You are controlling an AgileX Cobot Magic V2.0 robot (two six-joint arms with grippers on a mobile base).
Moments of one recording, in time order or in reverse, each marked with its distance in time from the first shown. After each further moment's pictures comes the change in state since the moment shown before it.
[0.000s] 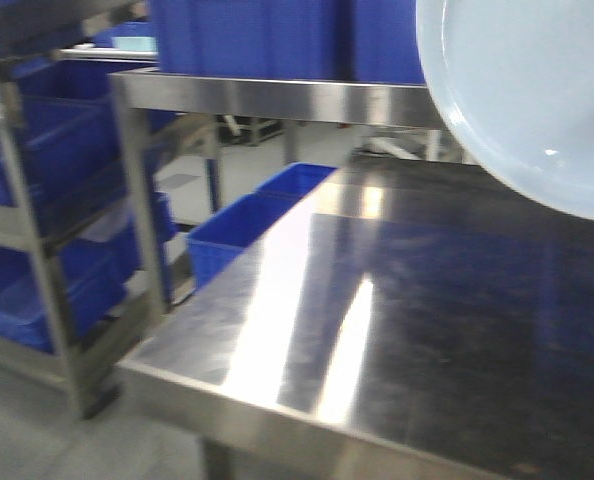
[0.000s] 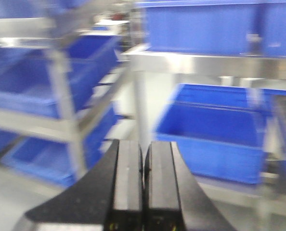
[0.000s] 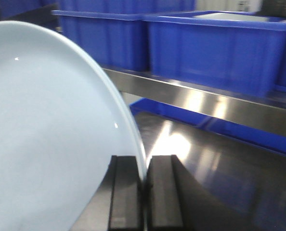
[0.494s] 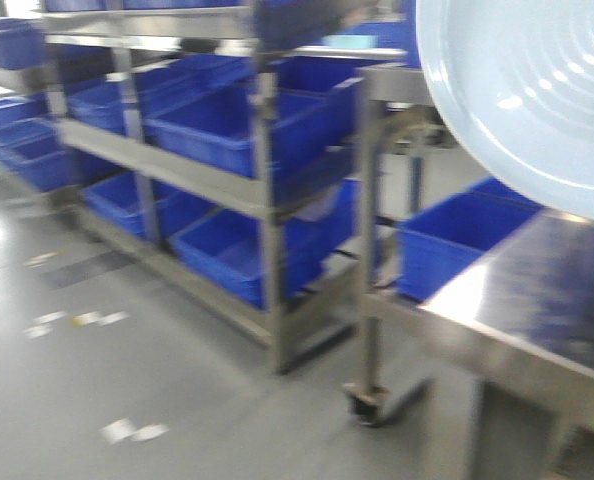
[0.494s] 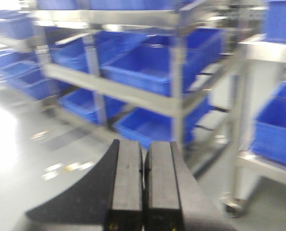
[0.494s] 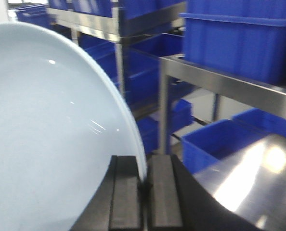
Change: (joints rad) left arm 0.000 0.000 0.000 0.000 -0.002 0.000; right arm 0.000 0.000 0.000 0.000 0.000 0.000
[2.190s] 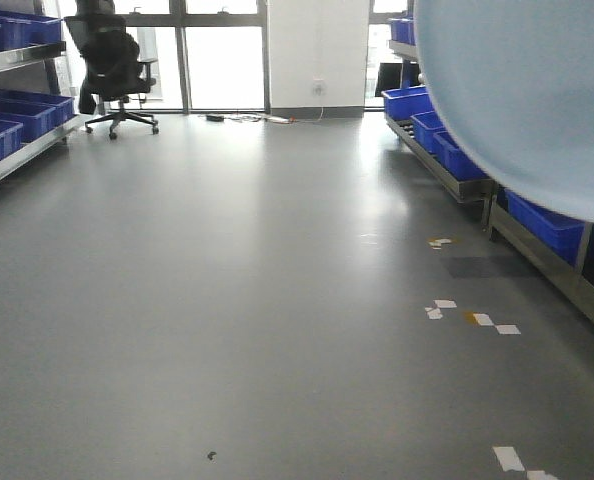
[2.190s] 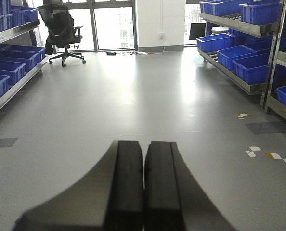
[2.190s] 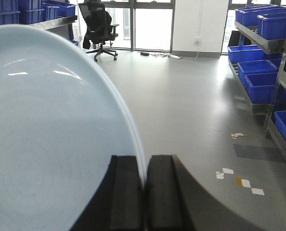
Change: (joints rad) left arm 0.000 0.000 0.000 0.000 0.000 0.000; right arm 0.000 0.000 0.000 0.000 0.000 0.000
